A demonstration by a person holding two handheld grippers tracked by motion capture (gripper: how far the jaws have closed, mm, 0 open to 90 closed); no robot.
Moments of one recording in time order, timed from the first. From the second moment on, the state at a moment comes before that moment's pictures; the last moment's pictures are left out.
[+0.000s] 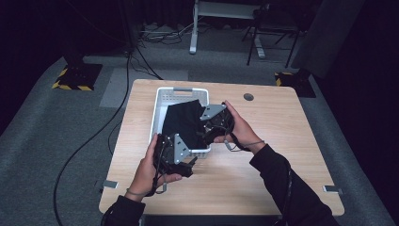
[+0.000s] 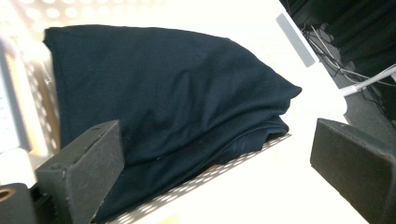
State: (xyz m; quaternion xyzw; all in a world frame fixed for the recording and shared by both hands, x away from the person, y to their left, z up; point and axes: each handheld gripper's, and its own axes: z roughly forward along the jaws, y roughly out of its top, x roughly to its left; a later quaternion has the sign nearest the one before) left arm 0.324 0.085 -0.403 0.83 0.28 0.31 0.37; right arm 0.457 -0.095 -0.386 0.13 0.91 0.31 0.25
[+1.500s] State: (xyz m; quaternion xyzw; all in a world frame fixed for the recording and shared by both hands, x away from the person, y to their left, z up) left arm 0.300 0.046 -0.439 0.87 0.22 0.26 0.37; right arm 0.376 -0.191 -0.396 0.11 0.90 0.32 0.29
